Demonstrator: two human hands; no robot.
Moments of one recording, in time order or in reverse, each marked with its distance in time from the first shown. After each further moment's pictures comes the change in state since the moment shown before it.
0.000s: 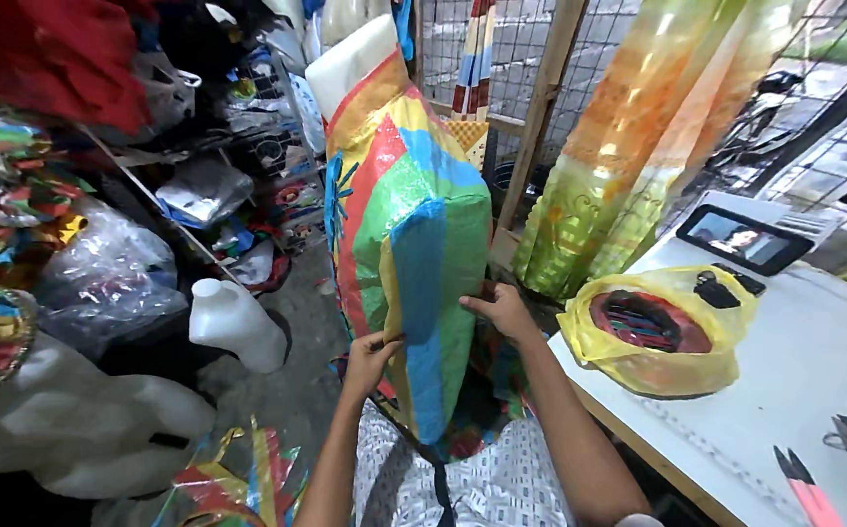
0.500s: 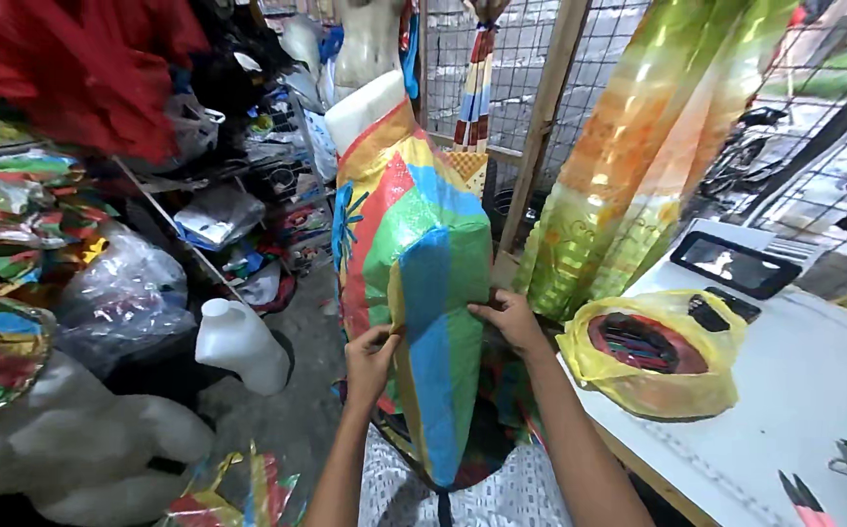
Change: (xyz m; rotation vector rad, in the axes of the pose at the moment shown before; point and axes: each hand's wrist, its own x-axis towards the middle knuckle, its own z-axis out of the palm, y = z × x) left_hand 0.019 0.051 0.005 0.127 0.238 0.249; right_hand 0.006 -0.020 -0.009 0.093 0.043 -0.146
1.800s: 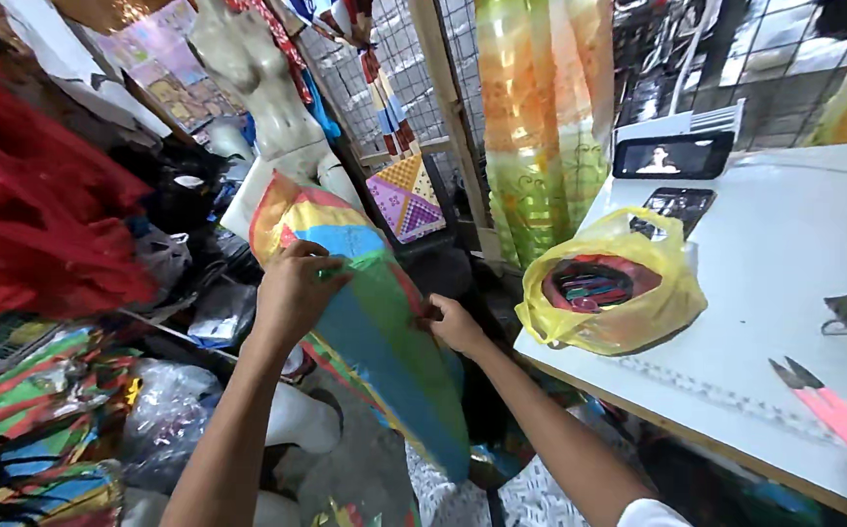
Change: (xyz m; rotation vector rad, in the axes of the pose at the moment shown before) left_hand 0.161 0.172 0.008 0.824 -0.555 0.387; right_hand -0.009 0.001 0.014 0.147 -0.014 0.061
